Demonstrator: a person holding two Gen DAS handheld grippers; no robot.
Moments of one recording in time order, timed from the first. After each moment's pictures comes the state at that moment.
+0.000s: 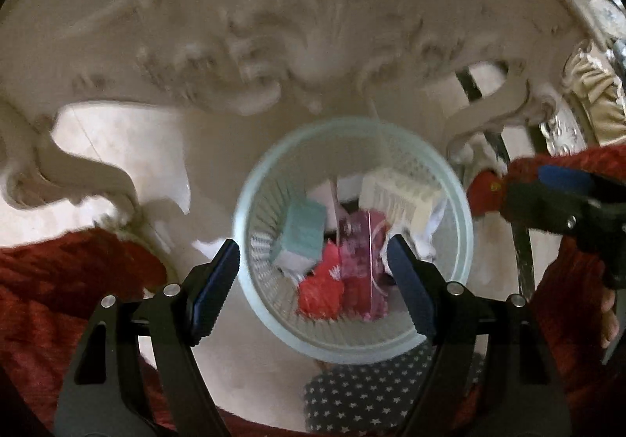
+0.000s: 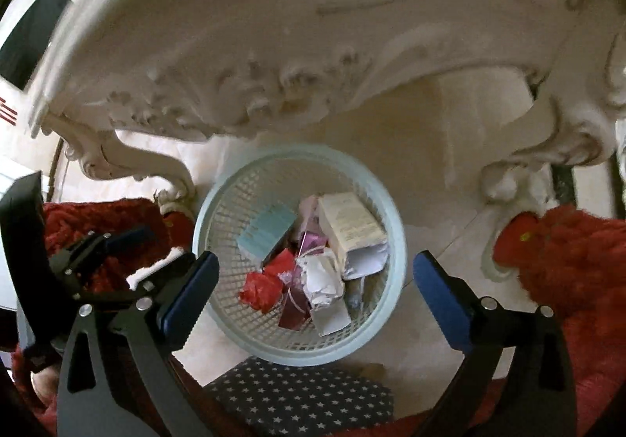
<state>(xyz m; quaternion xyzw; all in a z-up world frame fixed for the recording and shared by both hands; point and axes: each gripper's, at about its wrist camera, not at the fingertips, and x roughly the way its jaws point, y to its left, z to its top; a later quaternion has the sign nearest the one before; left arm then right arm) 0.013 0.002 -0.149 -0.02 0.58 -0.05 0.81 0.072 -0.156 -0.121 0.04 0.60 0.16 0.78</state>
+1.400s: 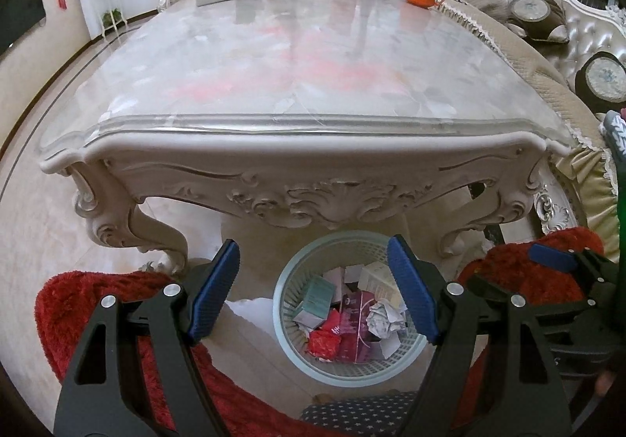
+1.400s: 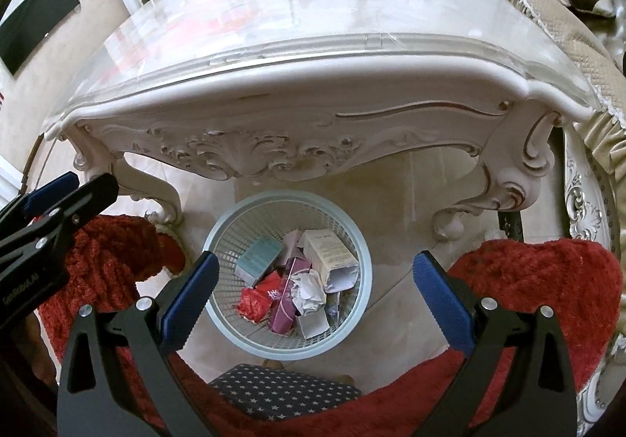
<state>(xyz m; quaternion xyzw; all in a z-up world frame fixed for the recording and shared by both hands) -0.006 0.006 -0.018 -0.04 0.47 0.02 0.88 0.043 -0.142 -0.043 -0.01 0.54 0.12 0.83</state>
